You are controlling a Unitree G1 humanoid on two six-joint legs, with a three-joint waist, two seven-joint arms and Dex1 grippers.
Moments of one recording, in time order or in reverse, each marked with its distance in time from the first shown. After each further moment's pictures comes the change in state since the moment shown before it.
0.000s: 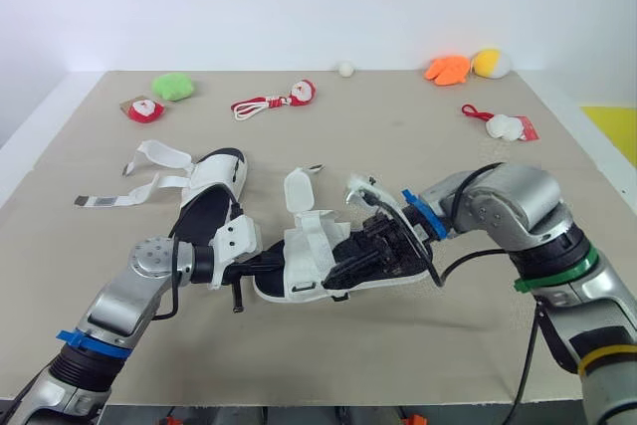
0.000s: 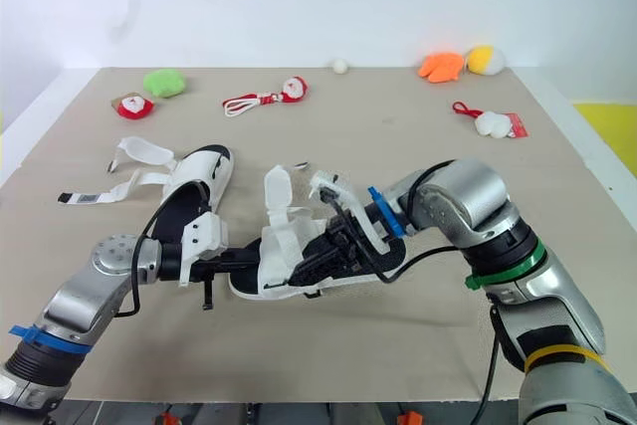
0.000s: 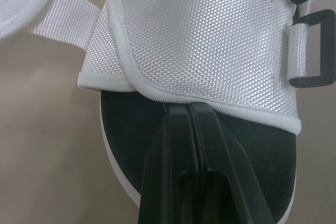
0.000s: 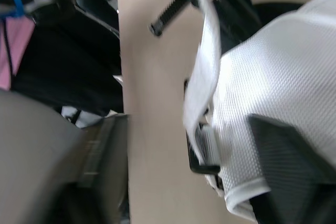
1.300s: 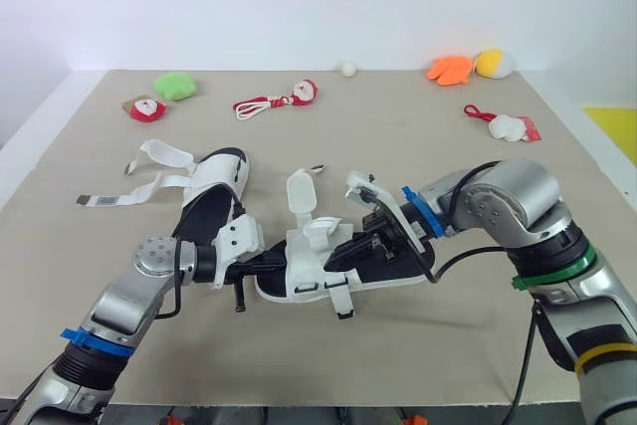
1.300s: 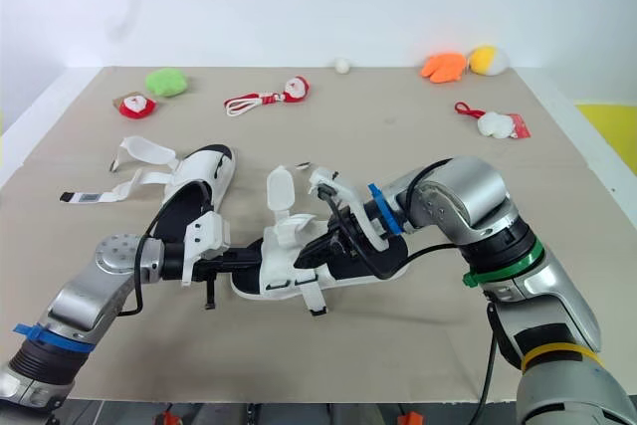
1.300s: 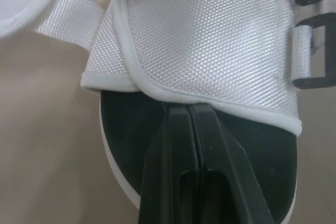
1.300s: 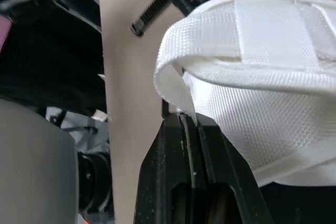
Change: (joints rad) left arm -0.008 -0.018 -0.005 0.007 0.000 0.000 -0.001; right arm 0.046 -0.048 0.049 -0.061 -0.035 -0.052 -0.024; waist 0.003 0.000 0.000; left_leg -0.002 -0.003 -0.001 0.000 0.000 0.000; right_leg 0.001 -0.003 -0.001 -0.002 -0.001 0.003
